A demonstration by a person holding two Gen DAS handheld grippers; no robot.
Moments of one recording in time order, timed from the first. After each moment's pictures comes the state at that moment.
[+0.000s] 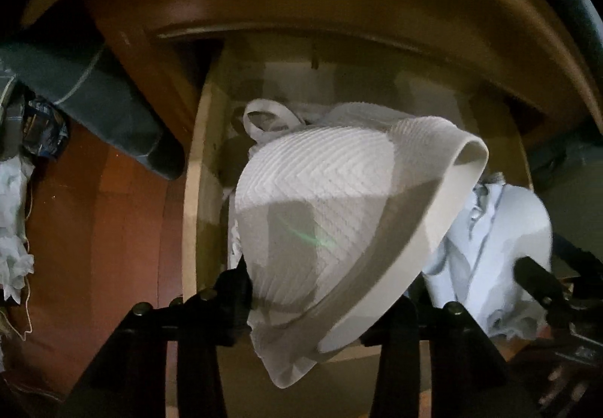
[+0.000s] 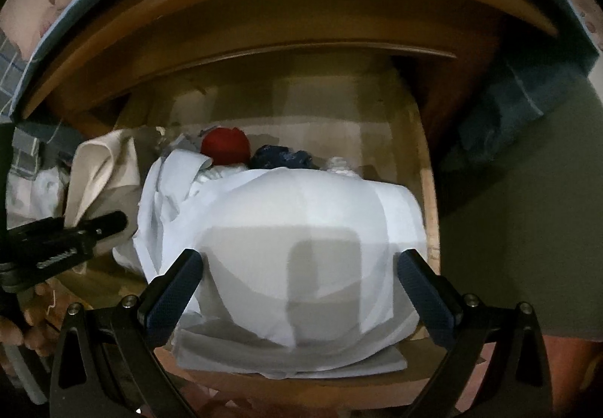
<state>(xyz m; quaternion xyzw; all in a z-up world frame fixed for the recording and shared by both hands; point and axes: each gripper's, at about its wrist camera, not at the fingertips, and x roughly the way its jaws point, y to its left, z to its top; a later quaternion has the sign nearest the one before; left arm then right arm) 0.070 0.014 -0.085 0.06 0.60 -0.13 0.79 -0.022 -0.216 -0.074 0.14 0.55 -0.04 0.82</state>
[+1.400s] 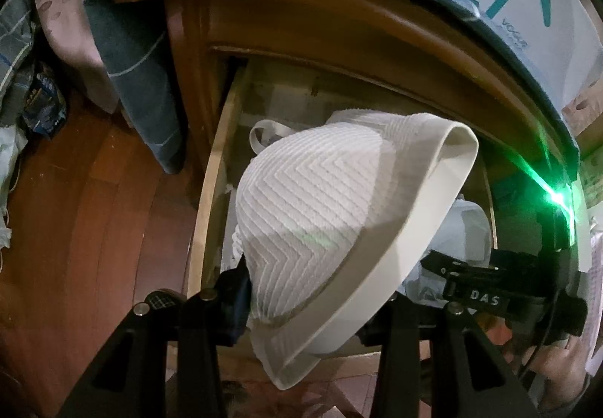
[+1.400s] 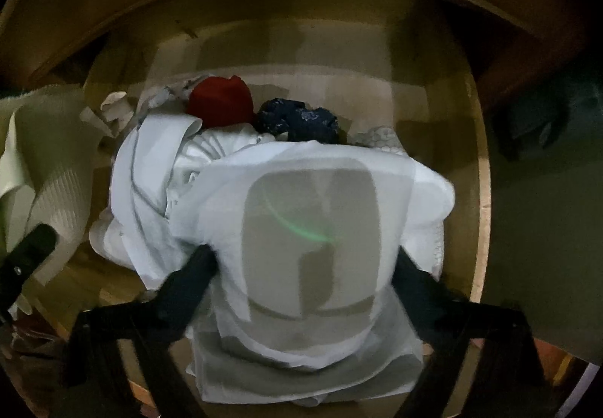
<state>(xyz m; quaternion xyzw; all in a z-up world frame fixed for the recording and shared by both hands) 0.042 0.039 -0.049 -0.02 0.56 -0.15 0.81 0.018 -0.188 -0.110 0.09 0.64 -0.05 0.76</state>
